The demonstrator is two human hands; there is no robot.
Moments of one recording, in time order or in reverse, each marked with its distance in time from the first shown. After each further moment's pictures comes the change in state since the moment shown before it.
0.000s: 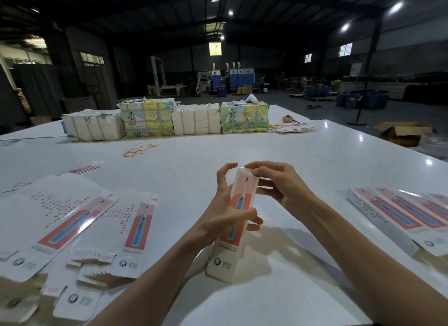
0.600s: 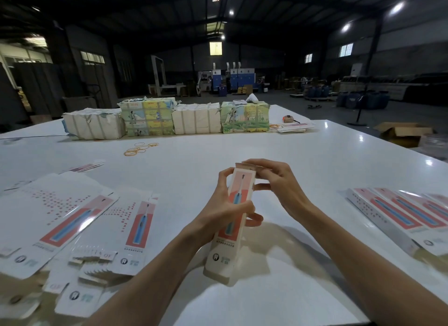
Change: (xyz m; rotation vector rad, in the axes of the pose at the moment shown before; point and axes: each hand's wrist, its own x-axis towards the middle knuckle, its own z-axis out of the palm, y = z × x) left_hand 0.004 -0.002 -0.005 -0.044 -0.011 -0.134; right_hand -0.006 0.006 0.006 -0.267 0.013 -0.266
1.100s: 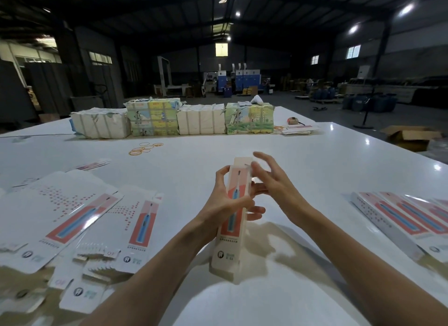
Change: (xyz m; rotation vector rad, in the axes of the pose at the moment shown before) left_hand 0.004 0.003 -0.004 -0.178 0.046 -0.045; right_hand 0.001 0.000 0.008 0.008 -0.094 0.106
